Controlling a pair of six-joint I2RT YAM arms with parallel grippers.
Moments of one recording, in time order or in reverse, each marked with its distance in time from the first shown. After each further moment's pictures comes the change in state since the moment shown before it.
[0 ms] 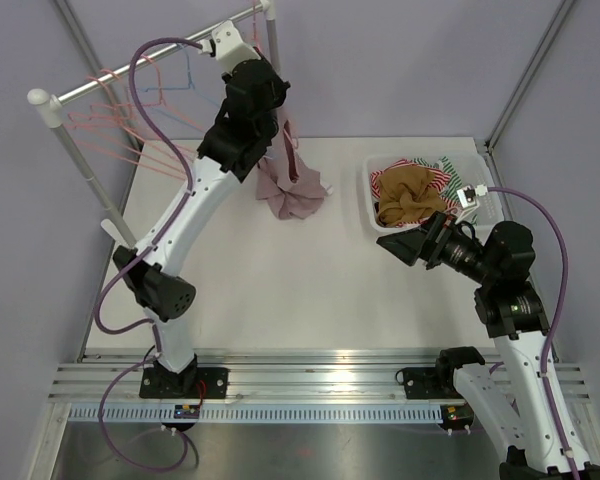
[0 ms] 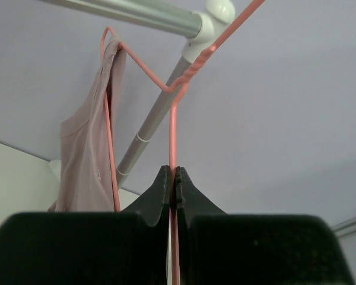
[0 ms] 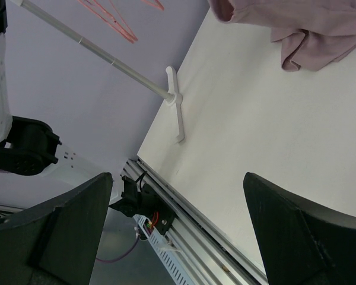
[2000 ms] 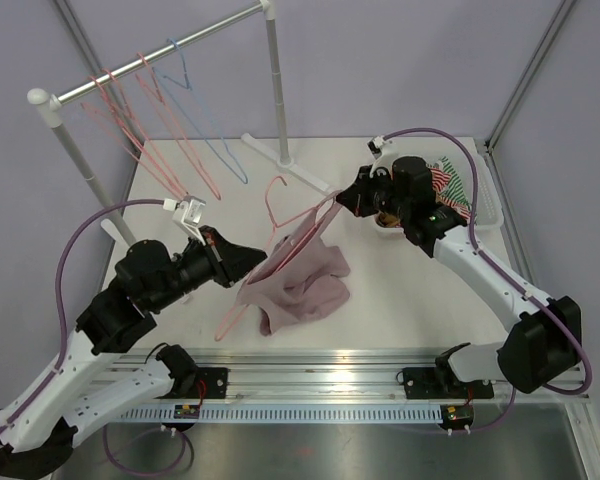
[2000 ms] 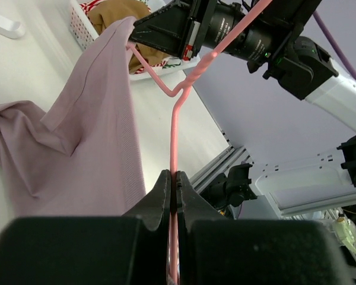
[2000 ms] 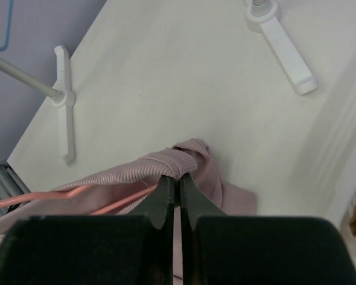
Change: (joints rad) left arm -0.193 -1.240 -1.234 -0.205 0.806 -0.208; right arm 0.344 0.691 0.281 0.210 0.434 -0.399
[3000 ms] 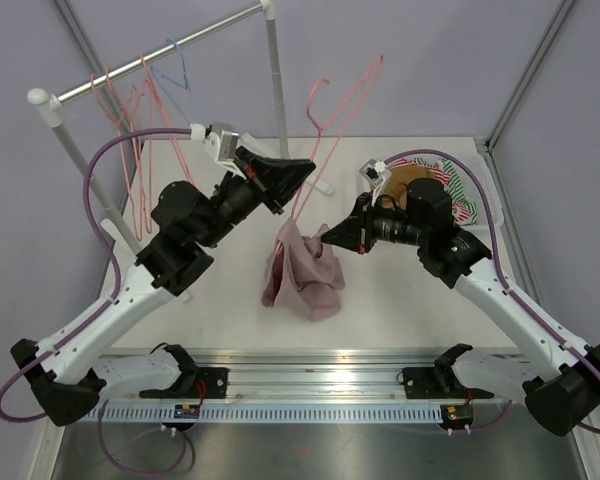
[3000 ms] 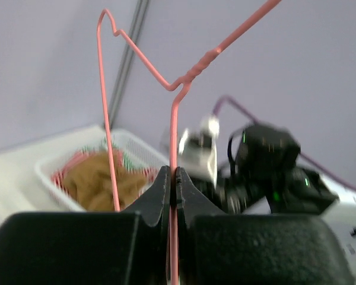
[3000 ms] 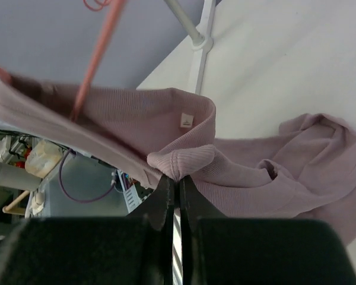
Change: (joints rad) left arm -0.021 0.407 0.231 0.570 0.021 0.238; right arm 0.072 -0.227 -0.071 -0.053 -0.383 0.119
